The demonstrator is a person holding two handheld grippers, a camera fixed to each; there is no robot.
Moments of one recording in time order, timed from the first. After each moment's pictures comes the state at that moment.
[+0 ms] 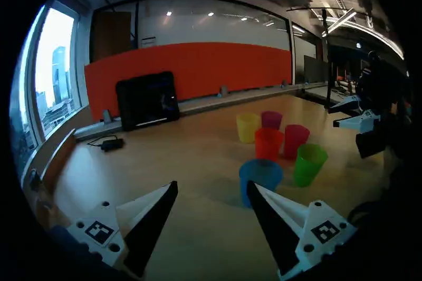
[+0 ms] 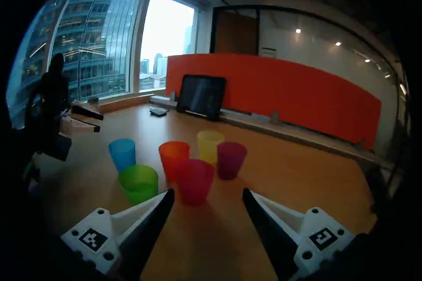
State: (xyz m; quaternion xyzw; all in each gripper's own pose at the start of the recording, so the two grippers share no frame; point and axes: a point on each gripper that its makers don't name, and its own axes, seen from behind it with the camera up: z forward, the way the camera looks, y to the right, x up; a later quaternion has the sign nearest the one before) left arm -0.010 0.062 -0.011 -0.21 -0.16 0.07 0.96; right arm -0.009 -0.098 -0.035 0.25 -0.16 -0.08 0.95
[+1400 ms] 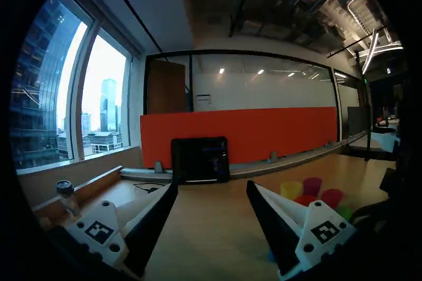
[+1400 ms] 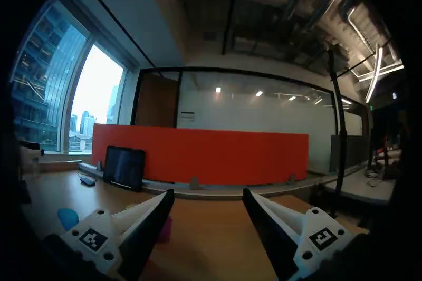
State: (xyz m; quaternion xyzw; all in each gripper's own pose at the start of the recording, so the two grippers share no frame) left arm 0.090 0.022 -0.002 -0.03 0.03 0.02 1.00; right arm 0.106 -0.022 -0.005 0.00 0.07 -0.03 1.00
